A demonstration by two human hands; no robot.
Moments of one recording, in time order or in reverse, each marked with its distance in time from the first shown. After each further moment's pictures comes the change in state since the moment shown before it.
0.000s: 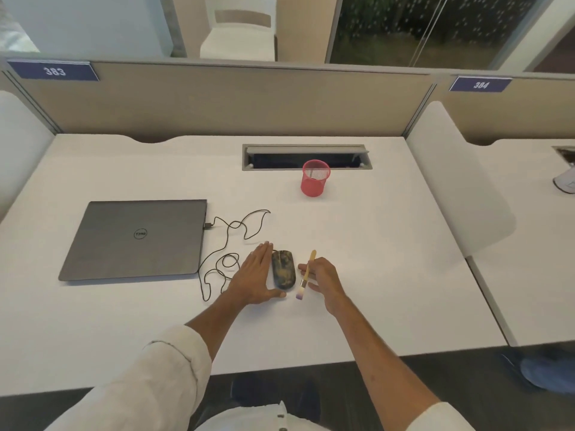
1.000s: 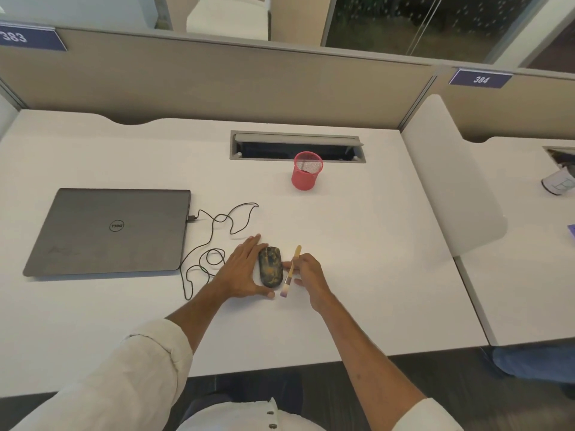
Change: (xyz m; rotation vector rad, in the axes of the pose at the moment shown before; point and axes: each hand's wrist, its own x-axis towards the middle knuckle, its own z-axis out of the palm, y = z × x) left_hand 0.017 -0.007 -0.002 -0.157 0.040 0.025; right_hand 0.020 -0.002 0.007 -0.071 -0.004 0.011
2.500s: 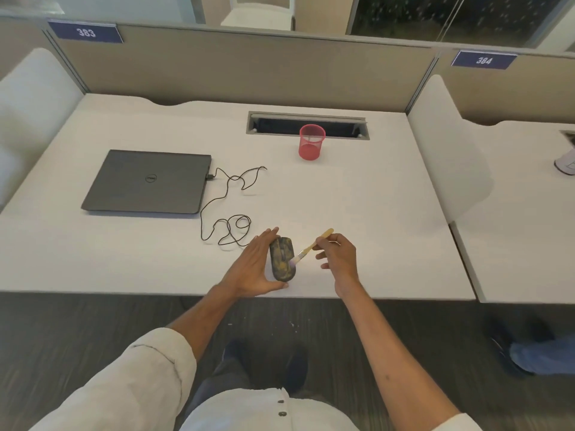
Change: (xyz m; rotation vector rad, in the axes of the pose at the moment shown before) left_hand -0.145 0.081 0.076 -0.100 0.176 0.064; right_hand -0.108 0.070 -0.091 0.052 0.115 -0.251
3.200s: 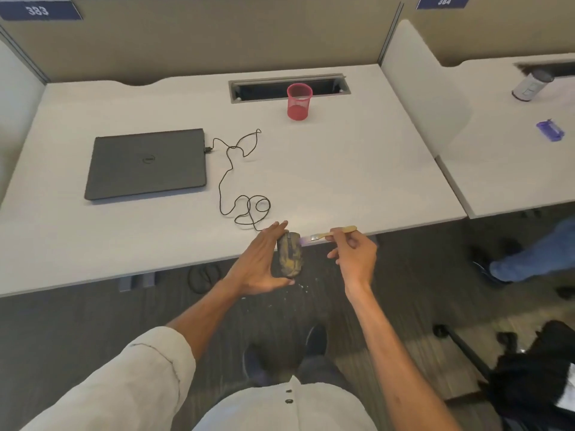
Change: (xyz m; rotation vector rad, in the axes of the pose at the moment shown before) left_hand -0.110 -0.046 -0.003 0.039 -0.133 0.232; right_hand -0.159 0.073 0.033 0.009 0.369 -0.167
